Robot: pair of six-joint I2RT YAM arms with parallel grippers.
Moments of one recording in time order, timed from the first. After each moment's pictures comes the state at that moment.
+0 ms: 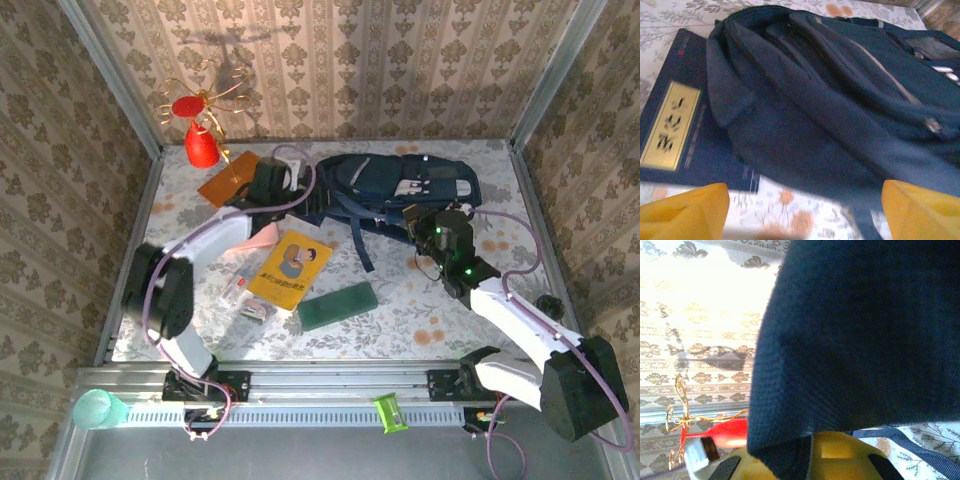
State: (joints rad) left arm -0.53 1.63 1.16 -0.14 0.24 -0.38; right arm 0.35 1.08 0.60 0.18 0.07 1.37
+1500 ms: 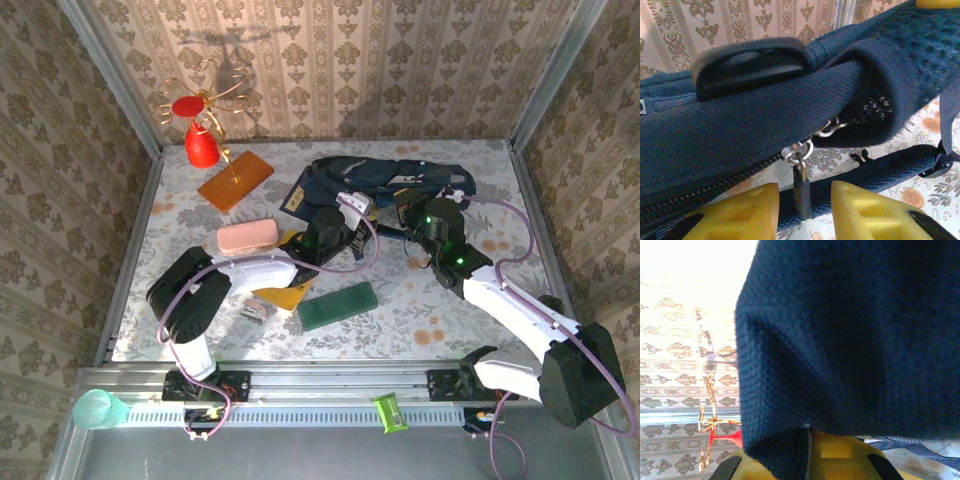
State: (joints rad) left arm -0.93 1.76 1.01 0.48 -0.12 -0.10; right arm 0.42 1.16 0.72 0.20 0.15 1.39
